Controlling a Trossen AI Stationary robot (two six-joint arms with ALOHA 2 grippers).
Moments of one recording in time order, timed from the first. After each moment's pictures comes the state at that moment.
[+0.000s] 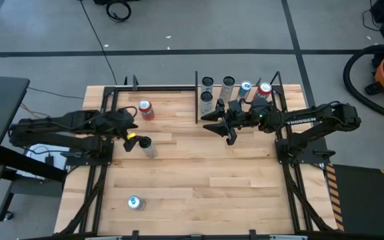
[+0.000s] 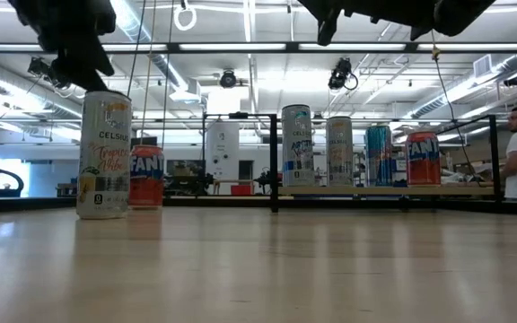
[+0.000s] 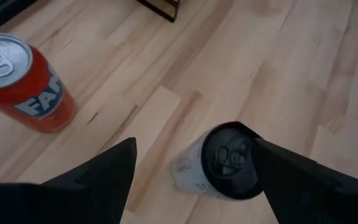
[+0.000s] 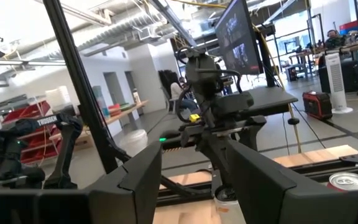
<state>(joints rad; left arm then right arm) 0.07 0.72 0.77 -0.84 -0.17 -0.48 -0.12 1.27 0.73 0.76 -0.26 0.31</state>
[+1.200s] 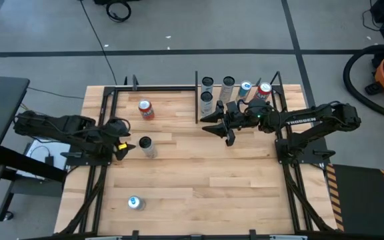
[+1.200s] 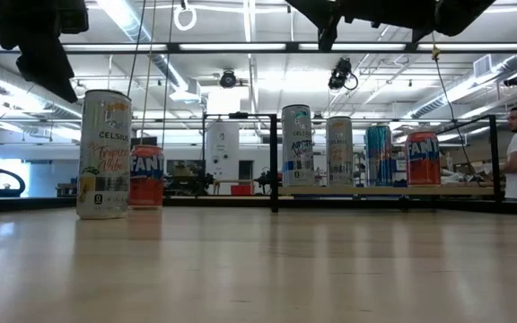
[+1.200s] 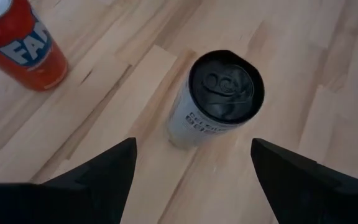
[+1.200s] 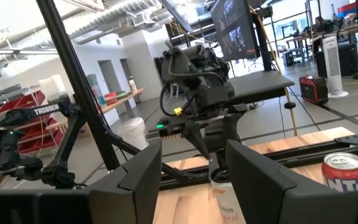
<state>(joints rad) -0.21 0.65 0.75 -1.00 -0.31 -0.69 -0.12 1.27 0.73 0.69 -0.26 0.31</state>
